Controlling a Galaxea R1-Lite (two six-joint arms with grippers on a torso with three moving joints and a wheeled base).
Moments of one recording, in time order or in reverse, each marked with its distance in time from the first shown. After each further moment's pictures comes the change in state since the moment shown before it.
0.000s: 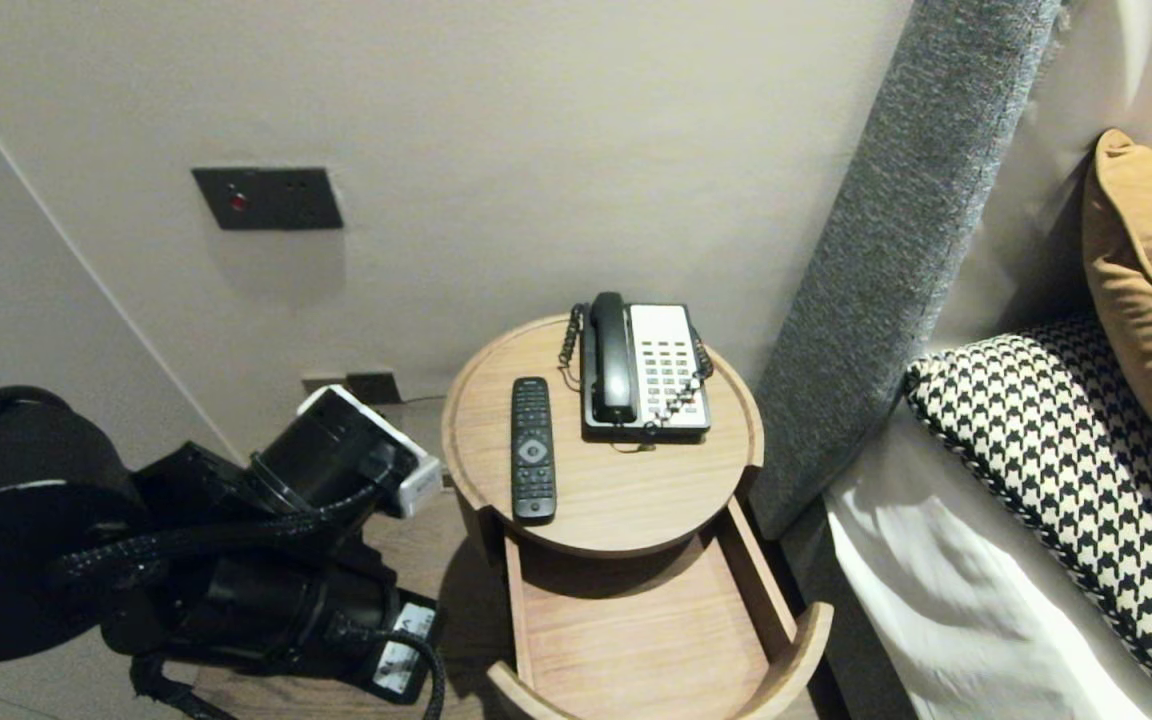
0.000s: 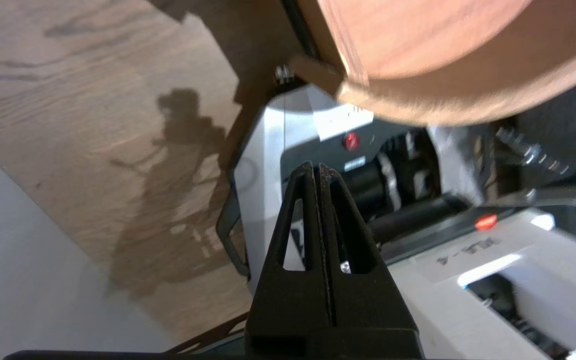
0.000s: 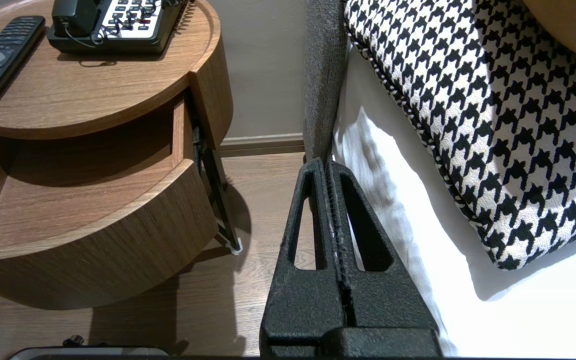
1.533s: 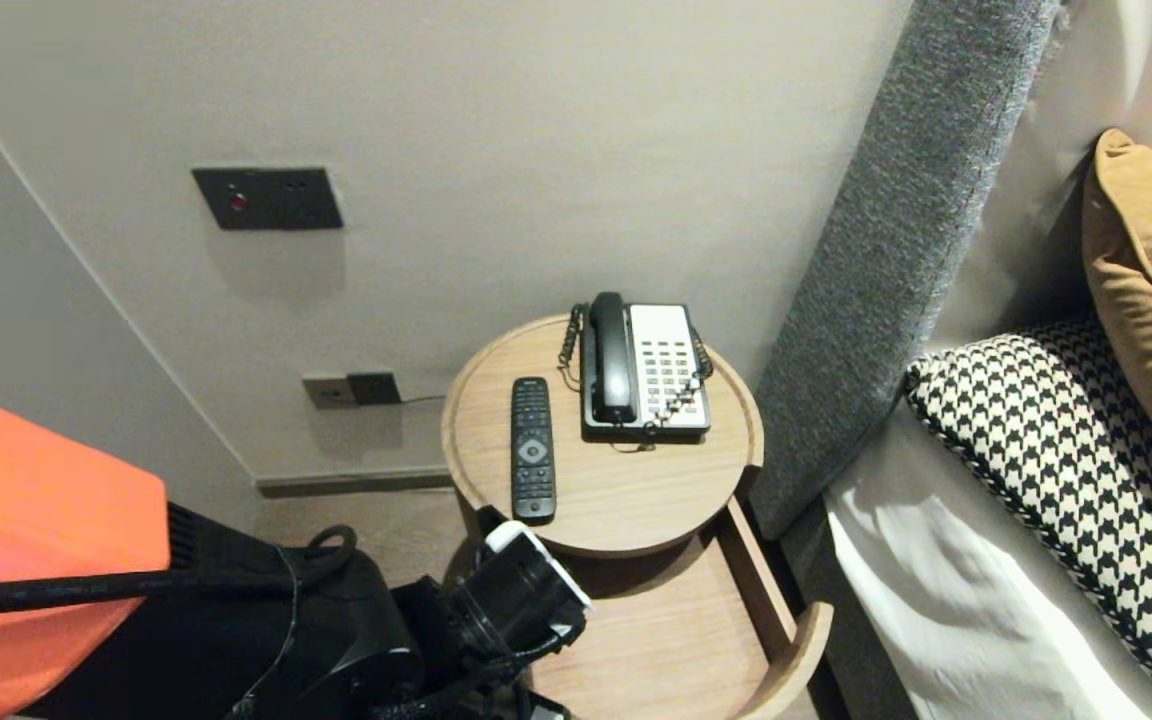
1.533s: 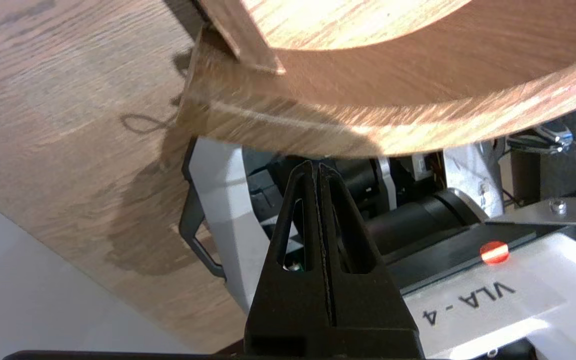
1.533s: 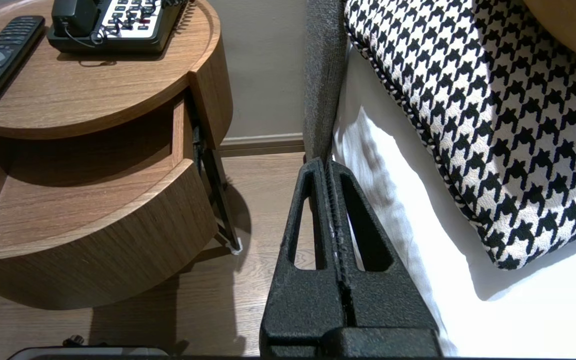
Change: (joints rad) left arm -0.191 0.314 0.058 -0.270 0.019 -0.146; right arm 0.000 0.000 0.000 0.000 0.000 0.000
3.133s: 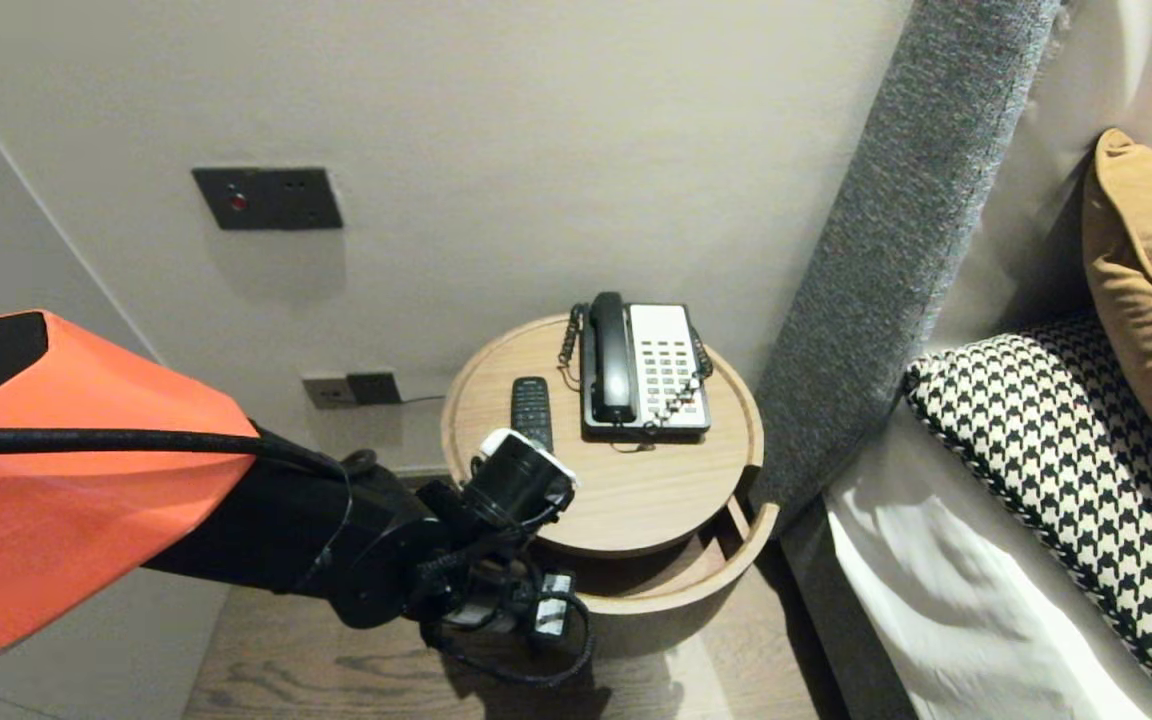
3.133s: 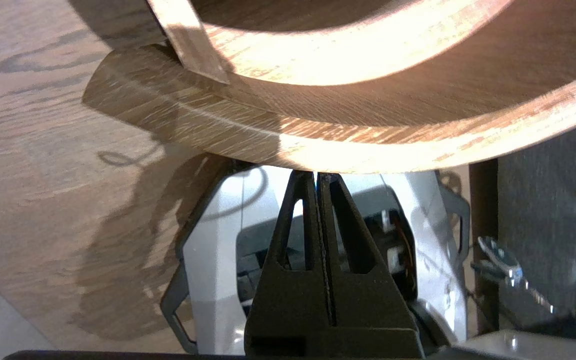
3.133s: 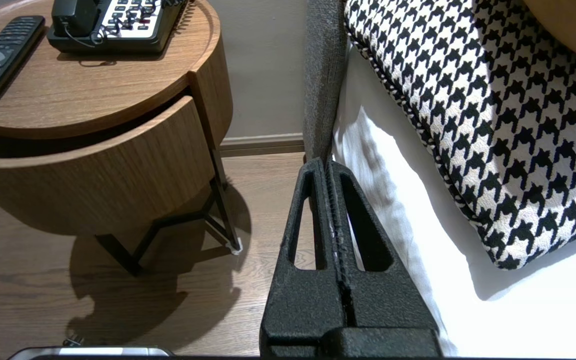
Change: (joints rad) left arm 0.160 0.097 -0.182 -0.080 0.044 0.008; right arm 0.000 0.000 0.000 0.000 0.000 0.000
